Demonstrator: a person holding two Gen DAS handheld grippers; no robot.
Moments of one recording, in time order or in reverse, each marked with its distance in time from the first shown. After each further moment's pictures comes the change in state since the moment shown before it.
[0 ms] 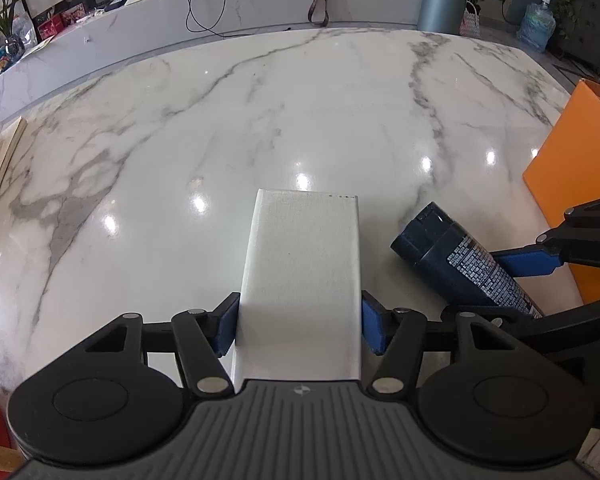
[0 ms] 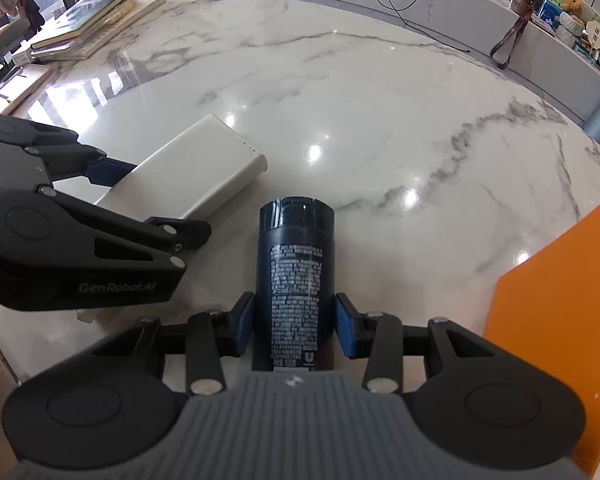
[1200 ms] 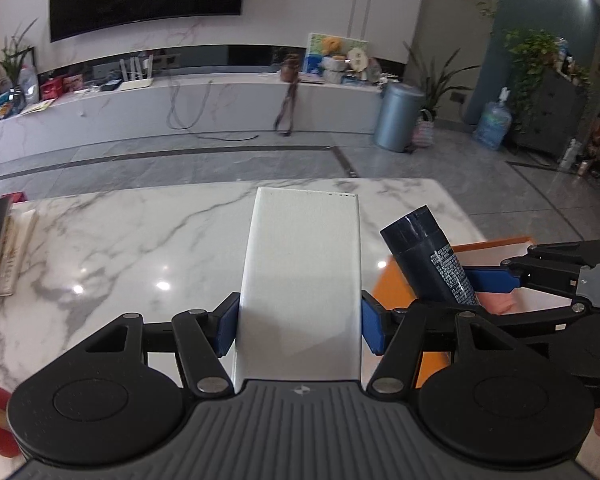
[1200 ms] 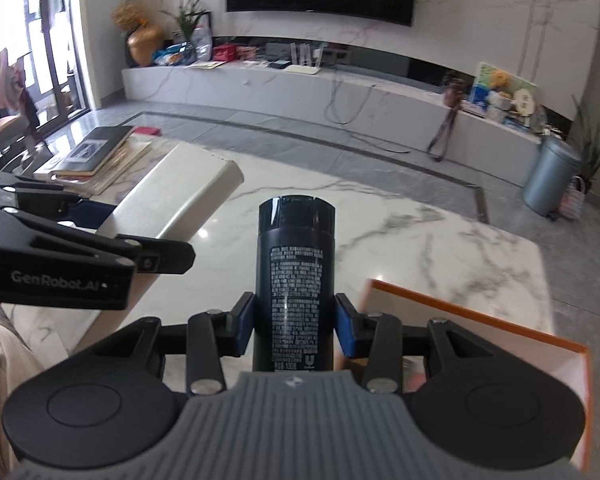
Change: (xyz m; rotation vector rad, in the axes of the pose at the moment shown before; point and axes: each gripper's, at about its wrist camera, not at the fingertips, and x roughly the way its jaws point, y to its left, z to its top) left arm -0.168 -0.067 0.042 -0.067 -0.290 -0.111; right arm -0.205 -0.053 -0.029 0.072 -0.346 -0.094
